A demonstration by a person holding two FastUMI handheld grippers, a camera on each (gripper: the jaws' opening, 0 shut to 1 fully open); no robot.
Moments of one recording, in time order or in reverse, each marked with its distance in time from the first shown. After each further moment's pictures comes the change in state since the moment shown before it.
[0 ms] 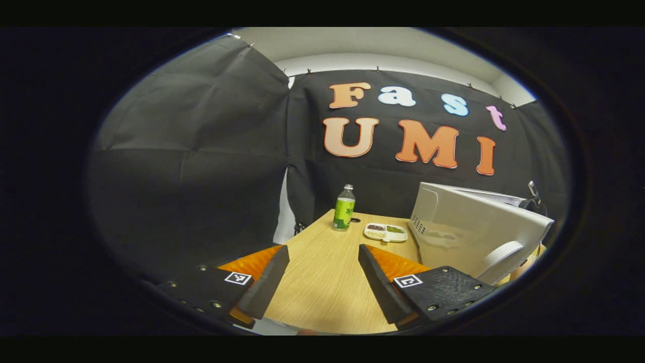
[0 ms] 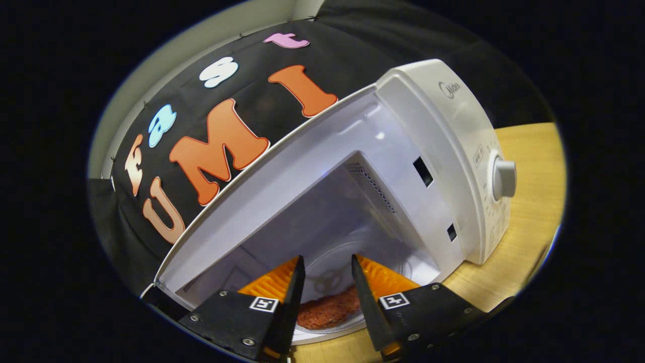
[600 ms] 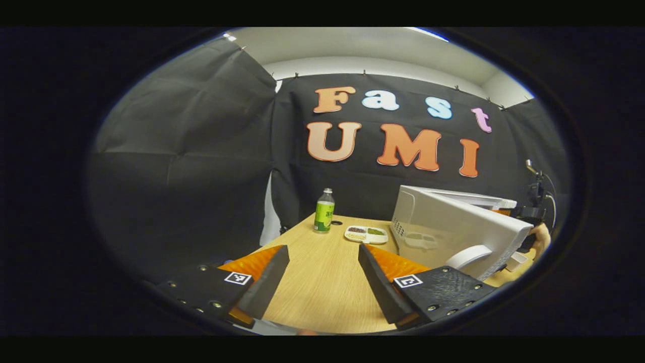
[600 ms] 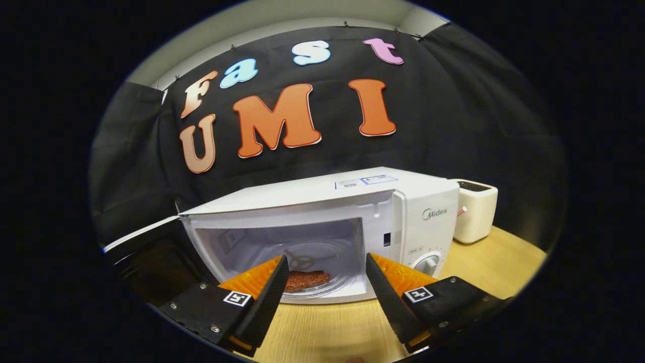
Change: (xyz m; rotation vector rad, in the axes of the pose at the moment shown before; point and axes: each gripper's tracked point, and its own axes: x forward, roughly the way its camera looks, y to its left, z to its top) left arm -0.013 -0.032 0.002 0.008 -0.013 -0.069; right arm -0.108 -0.021 0.063 -0.514 0.019 0.136
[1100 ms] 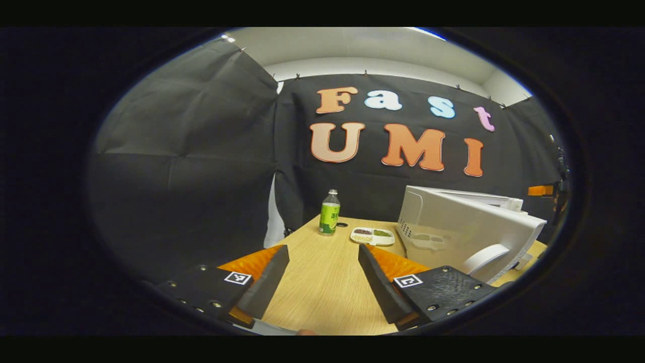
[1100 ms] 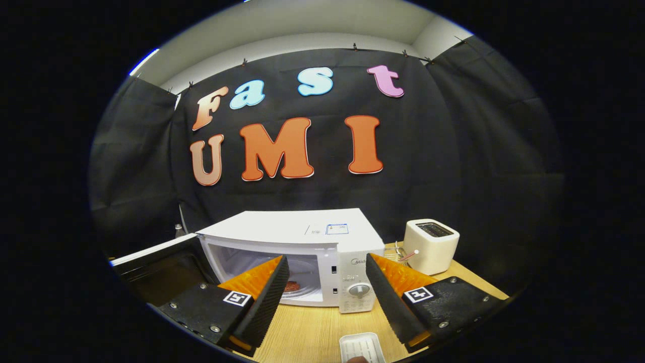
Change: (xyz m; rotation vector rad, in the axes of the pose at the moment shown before) left arm 0.016 0.008 0.004 0.018 -0.030 0.009; right arm -0.082 -0.063 0.088 -0.067 -0.099 -0.011
